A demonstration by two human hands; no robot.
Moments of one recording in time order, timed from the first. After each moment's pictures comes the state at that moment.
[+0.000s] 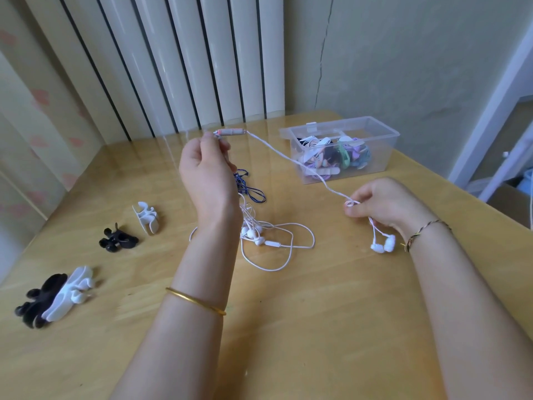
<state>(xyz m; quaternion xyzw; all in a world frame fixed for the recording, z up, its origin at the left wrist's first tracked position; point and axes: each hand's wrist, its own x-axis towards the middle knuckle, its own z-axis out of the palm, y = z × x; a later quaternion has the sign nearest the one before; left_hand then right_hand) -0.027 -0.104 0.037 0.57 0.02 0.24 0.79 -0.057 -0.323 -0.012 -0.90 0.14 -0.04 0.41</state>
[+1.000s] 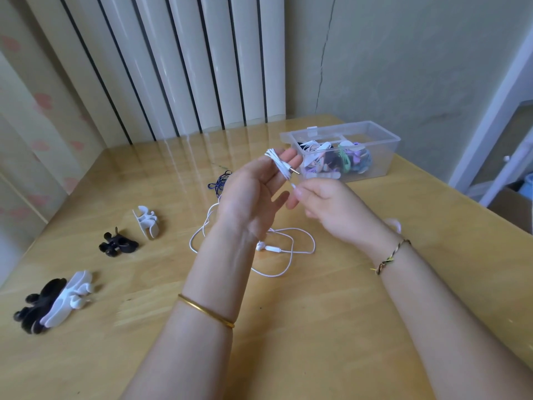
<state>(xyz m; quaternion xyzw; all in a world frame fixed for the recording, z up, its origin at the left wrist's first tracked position) -0.039 -0.122 0.034 0.49 -0.04 -0.15 0.86 -0.064 -0.253 0.004 -0.87 -0.09 -0.09 0.47</state>
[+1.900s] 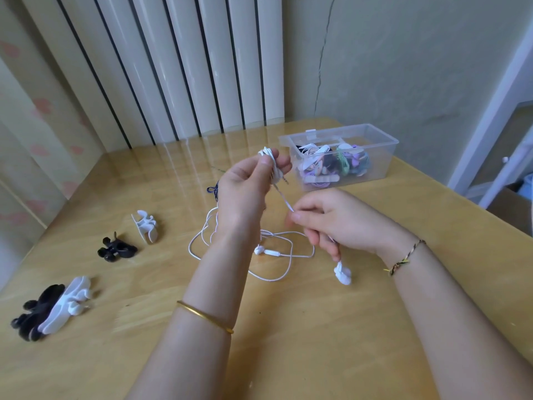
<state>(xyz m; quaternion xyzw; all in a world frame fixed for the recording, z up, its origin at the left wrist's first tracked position) -0.040 -0.122 0.024 0.63 -0.09 0.04 0.77 -0.078 -0.263 0.013 -0.86 -0.11 0.05 0.49</state>
